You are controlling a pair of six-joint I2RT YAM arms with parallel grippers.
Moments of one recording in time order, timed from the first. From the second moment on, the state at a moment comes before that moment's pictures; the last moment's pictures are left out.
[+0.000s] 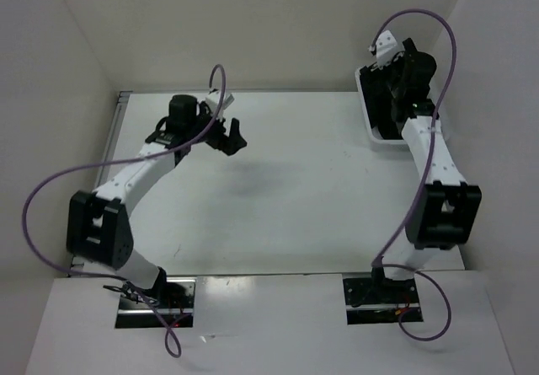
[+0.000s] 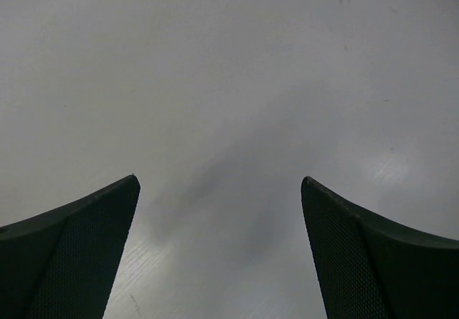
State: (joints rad) left arm -0.24 1.42 1.06 -0.09 0.52 0.07; right arm -0.03 1.51 1.40 0.07 -0.16 -0.78
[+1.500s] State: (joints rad) left arm -0.21 1.45 1.28 -0.27 0.41 0.07; right arm -0.09 1.86 2.07 -0.22 0.10 -0.09
